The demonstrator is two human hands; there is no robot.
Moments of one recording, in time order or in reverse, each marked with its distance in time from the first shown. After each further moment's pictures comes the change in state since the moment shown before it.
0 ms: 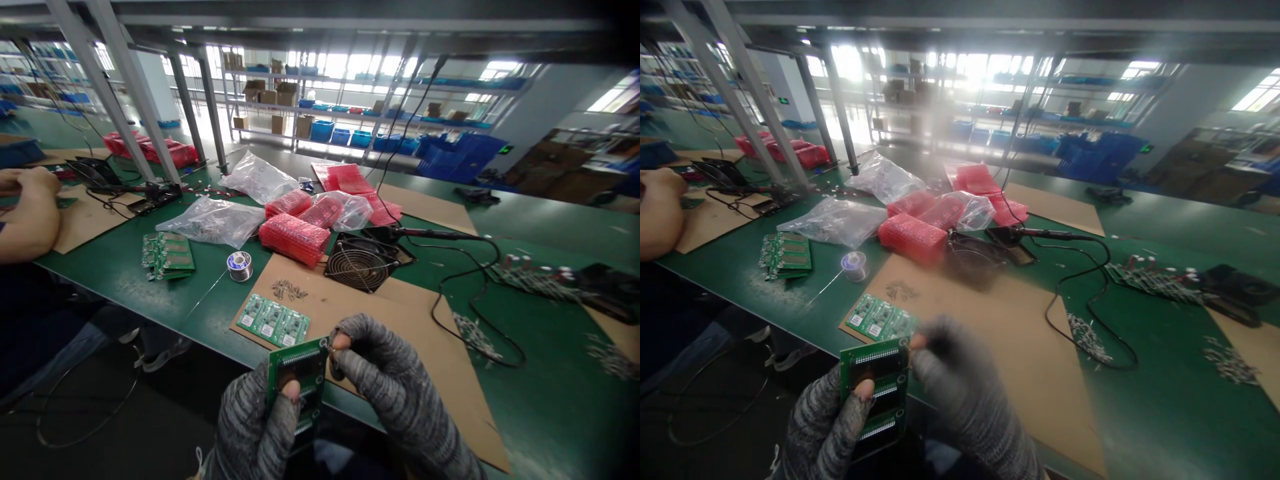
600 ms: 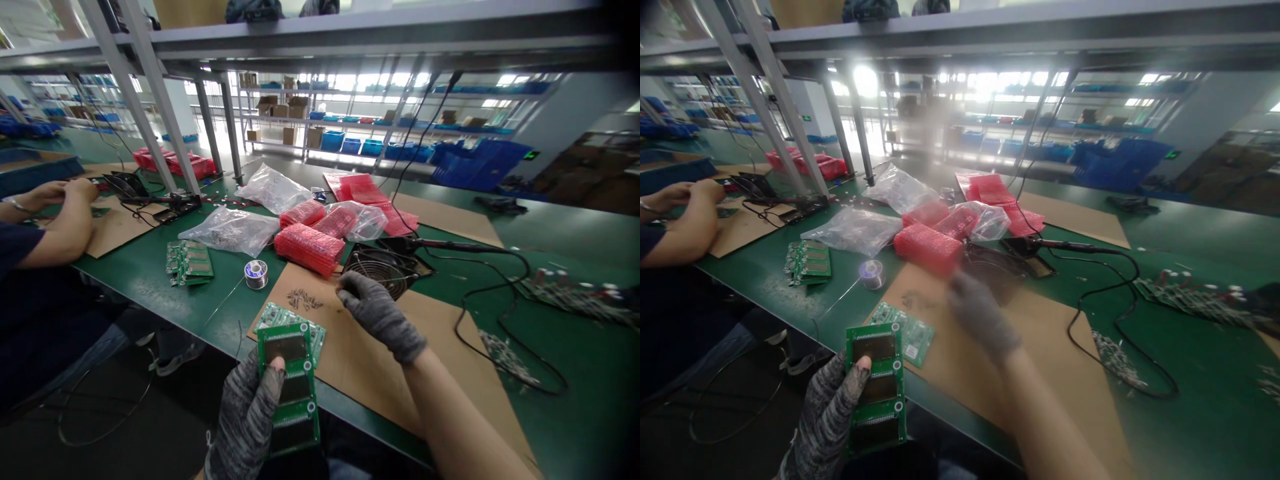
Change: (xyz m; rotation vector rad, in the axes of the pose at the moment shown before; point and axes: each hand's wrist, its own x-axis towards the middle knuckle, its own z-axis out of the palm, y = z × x) left_hand 0.049 0.018 -0.025 -0.001 -0.131 0.050; right_hand 0.113 0.043 -0.008 -0.852 -0.090 -0.192
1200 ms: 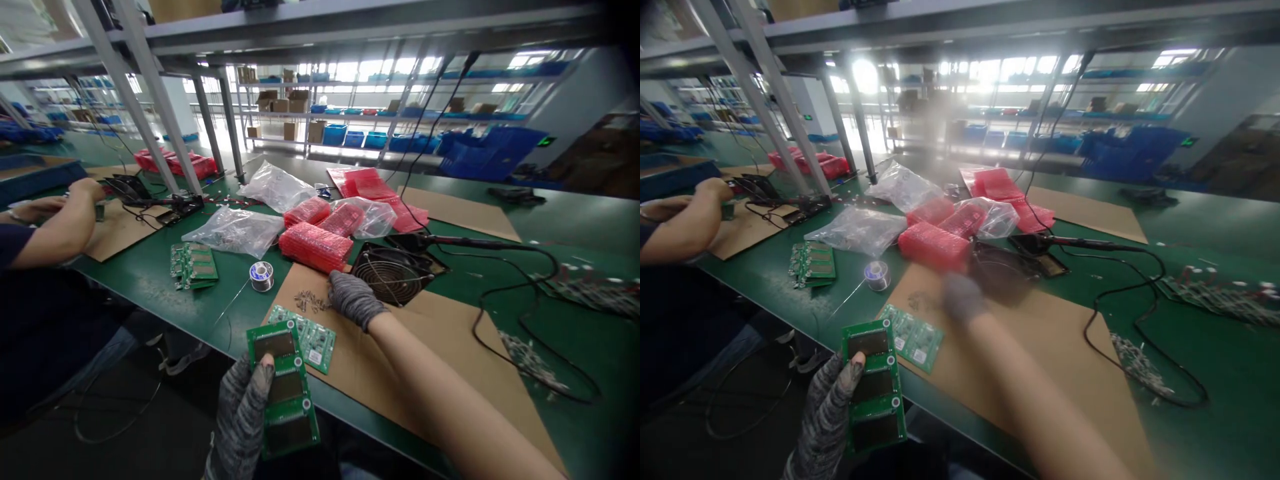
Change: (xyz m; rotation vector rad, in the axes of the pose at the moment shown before) left_hand -0.005 -0.048 -0.011 0.039 0.159 -0.018; right_hand 0.058 -0.004 0.040 -0.438 -0.298 0.102
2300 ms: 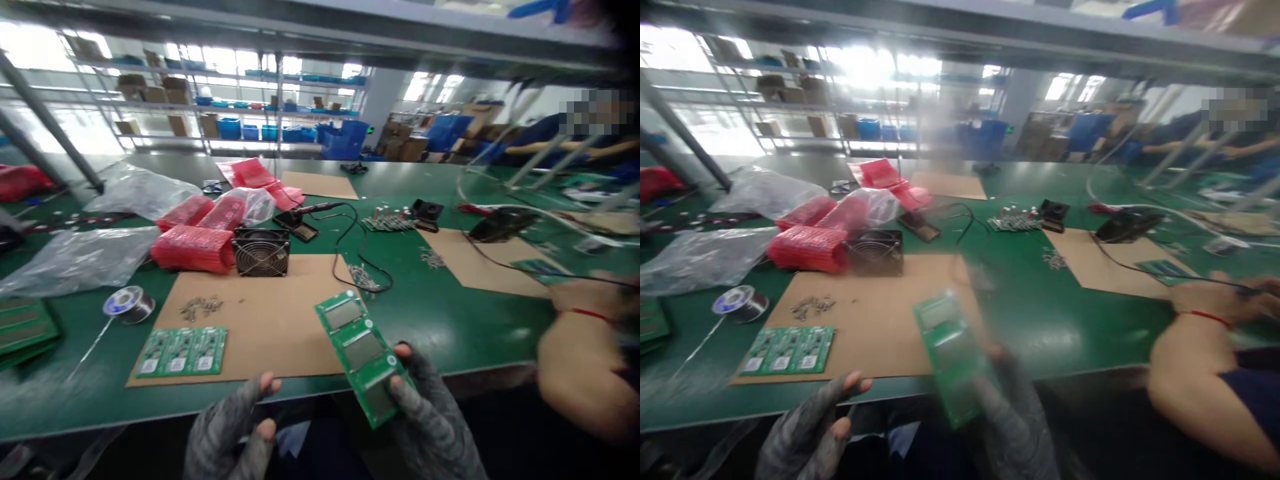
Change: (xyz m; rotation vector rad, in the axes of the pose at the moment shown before) left_hand -0.056 0.023 0.084 0.007 -0.484 0.304; right_hand -0.319 0.091 0.092 1.181 0.929 0.571
